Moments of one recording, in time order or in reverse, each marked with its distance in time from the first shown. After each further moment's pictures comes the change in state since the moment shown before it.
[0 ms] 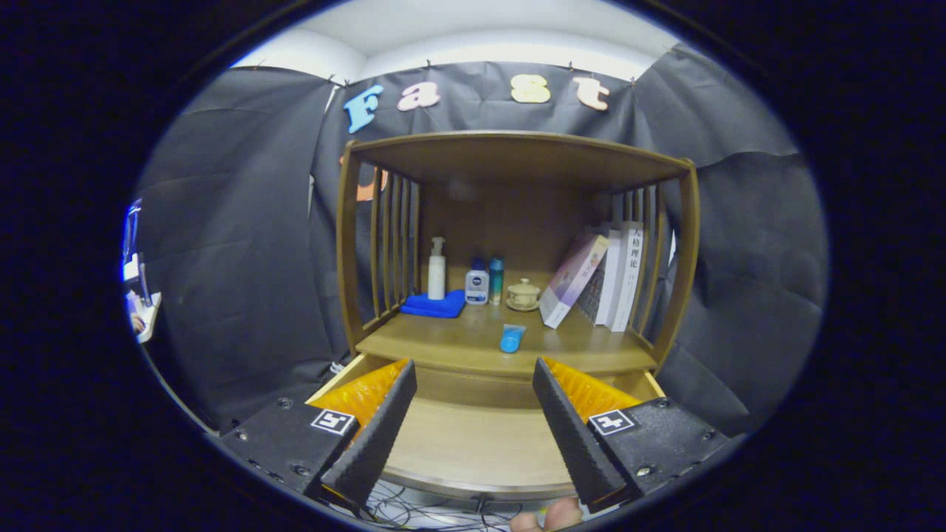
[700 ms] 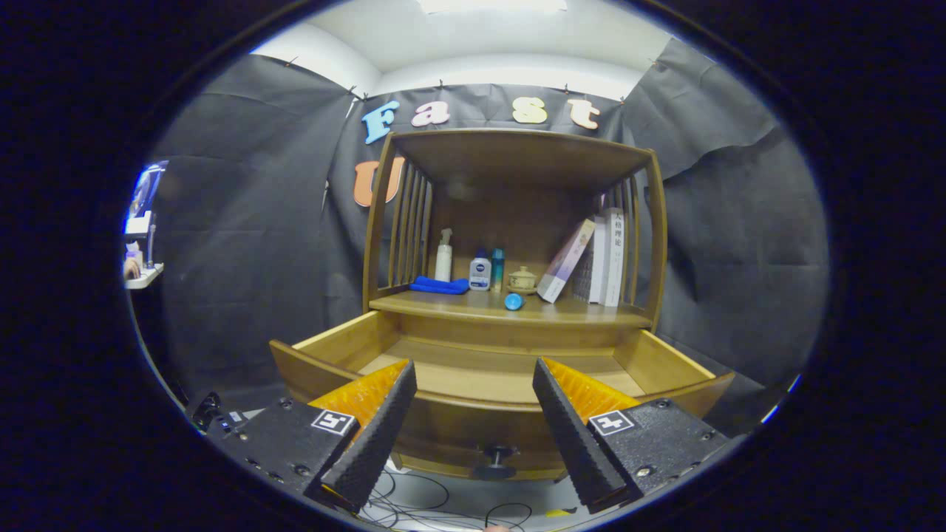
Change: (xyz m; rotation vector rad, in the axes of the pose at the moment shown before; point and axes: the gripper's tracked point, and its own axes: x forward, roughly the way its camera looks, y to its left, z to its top) arm -0.038 0.007 -0.128 -0.013 -0.103 -0.026
